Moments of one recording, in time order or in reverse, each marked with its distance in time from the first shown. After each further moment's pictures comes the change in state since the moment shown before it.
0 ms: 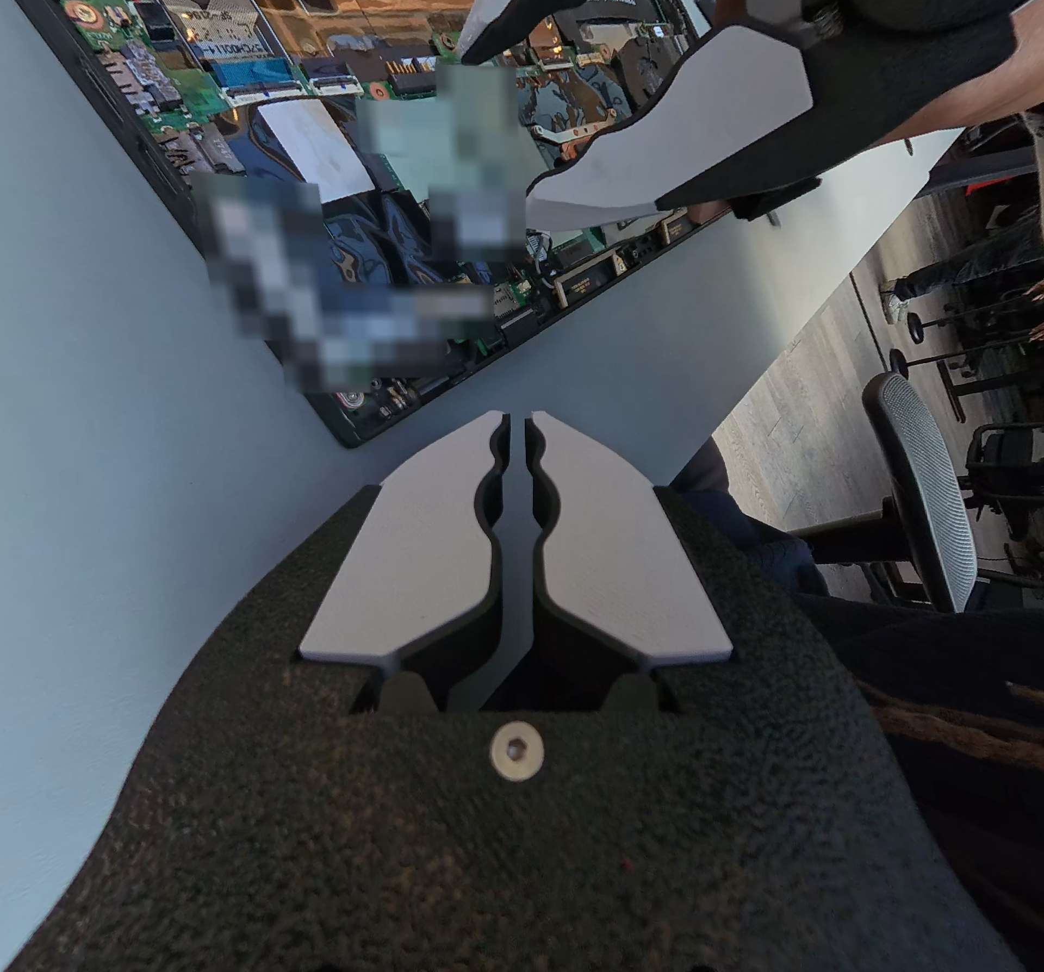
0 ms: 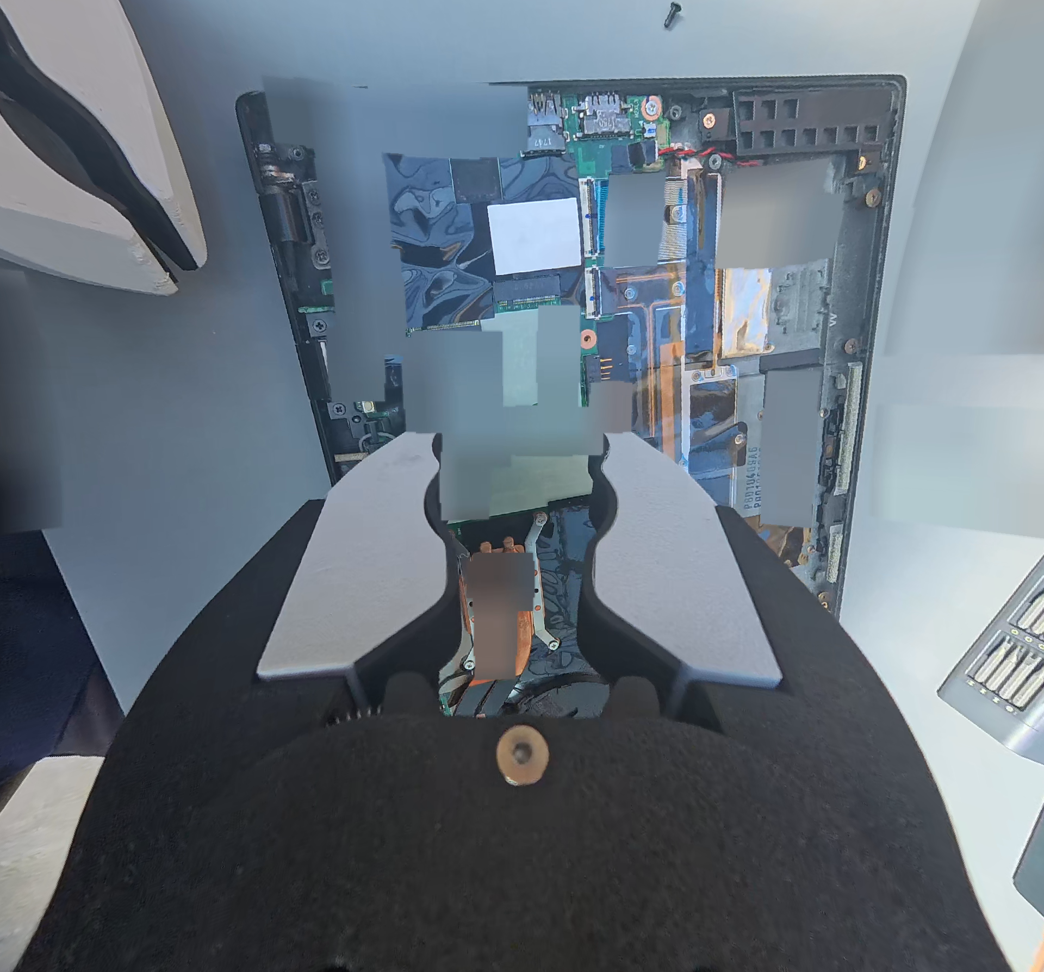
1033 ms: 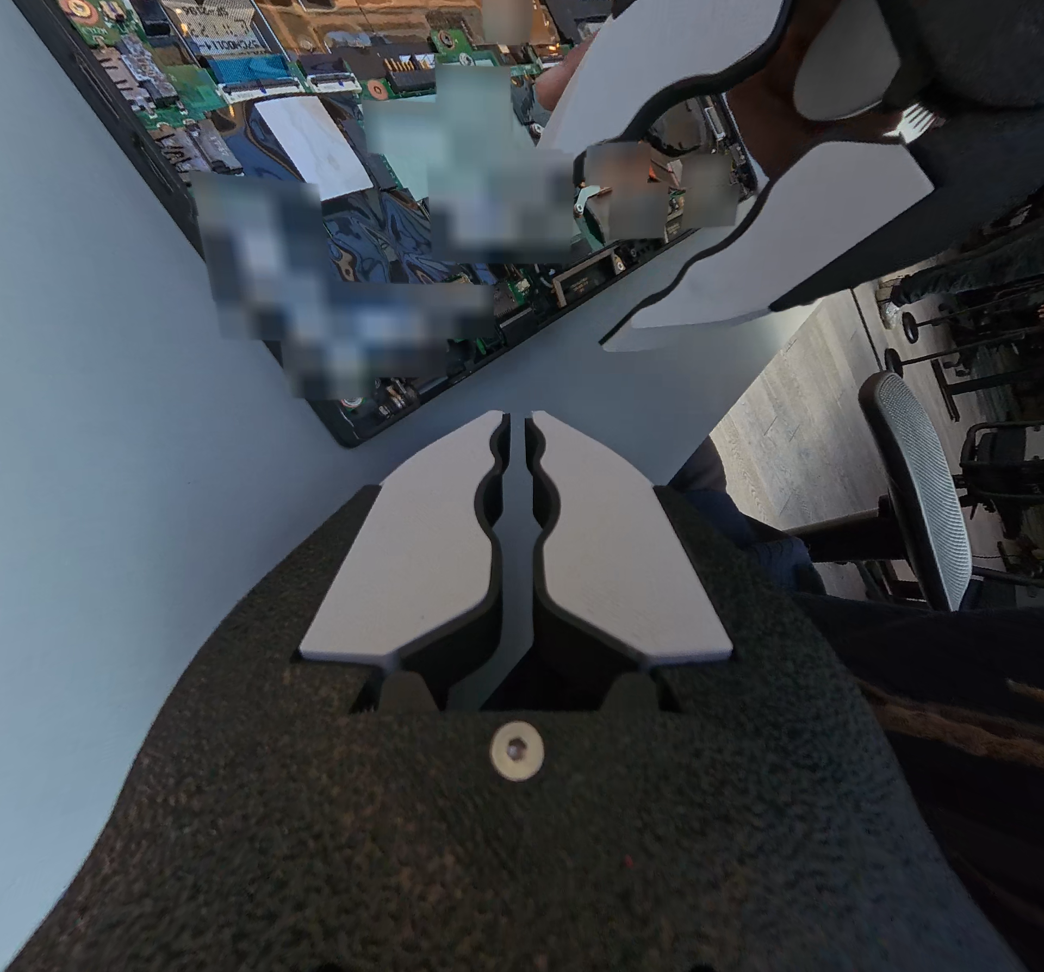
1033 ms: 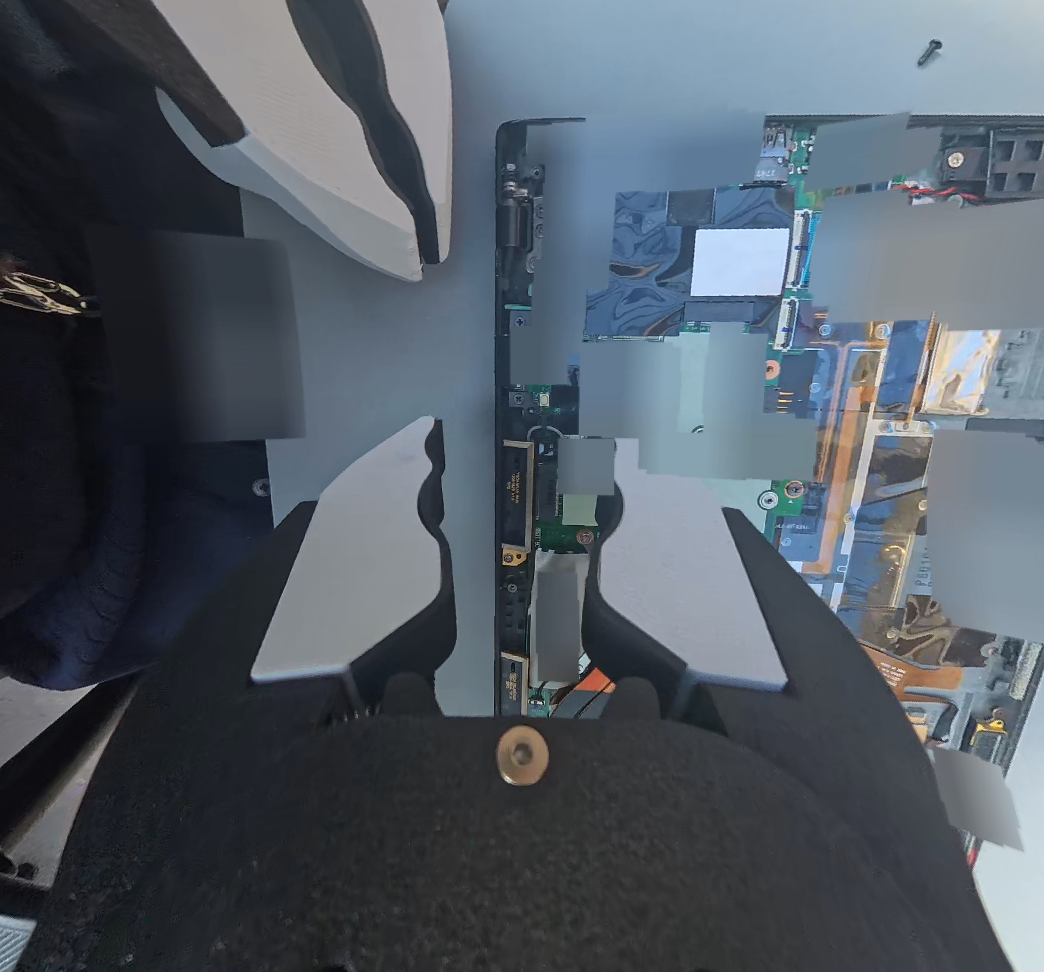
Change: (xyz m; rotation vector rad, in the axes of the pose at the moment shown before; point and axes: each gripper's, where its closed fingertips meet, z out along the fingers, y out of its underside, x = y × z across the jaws) left arm 0.001 0.001 0.000 -0.002 0.007 -0.003; right arm -0.055 -0.003 -0.013 0.051 -0.281 -0.042
